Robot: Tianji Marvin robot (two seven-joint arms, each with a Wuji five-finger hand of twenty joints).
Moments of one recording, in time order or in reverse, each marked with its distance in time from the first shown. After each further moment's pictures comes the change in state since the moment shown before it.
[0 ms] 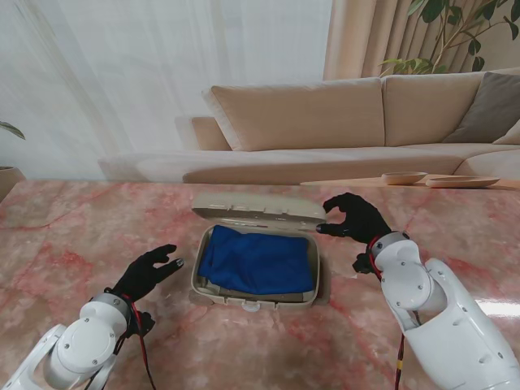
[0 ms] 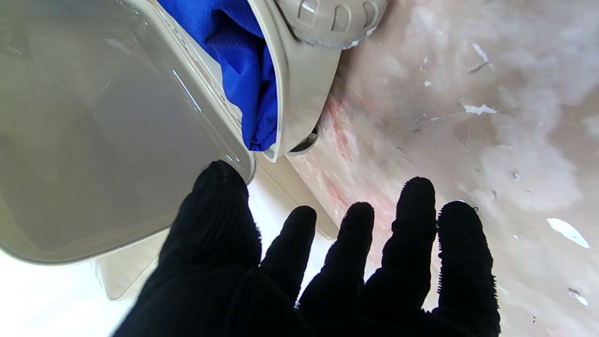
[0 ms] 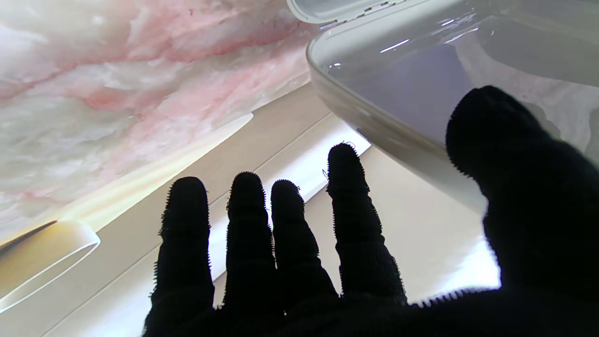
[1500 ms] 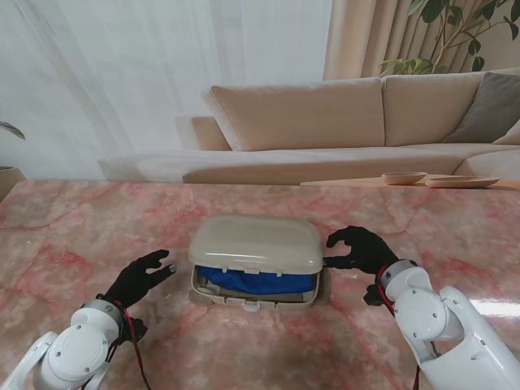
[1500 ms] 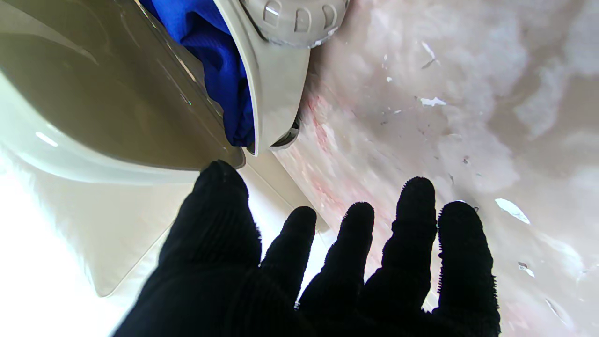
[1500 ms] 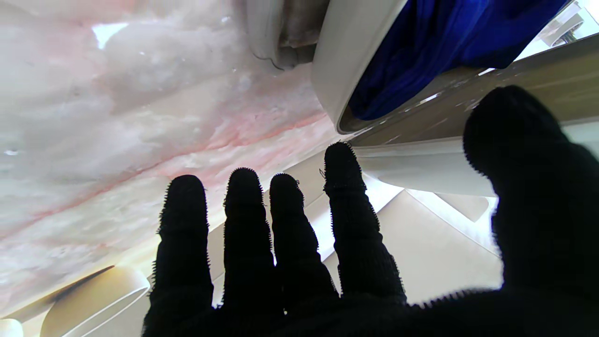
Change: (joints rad) left arm 0.048 0.001 -0.040 -0.024 0.025 0.004 -0.009; right arm -0.163 0.027 0.070 -0.087 -0.040 -0.010 0.107; left_hand 0.000 0.000 0.000 0.000 0.000 0.000 -0.010 0.000 0.000 0.000 -0.001 0.000 0.000 0.000 0.000 0.000 0.000 0.000 -0.021 0.000; right_hand -0.012 0.037 -0.113 0.000 0.026 0.022 -0.051 0.012 0.069 0.000 -0.052 0.000 0.043 0.020 -0.026 0.000 0.014 0.013 0.002 0.000
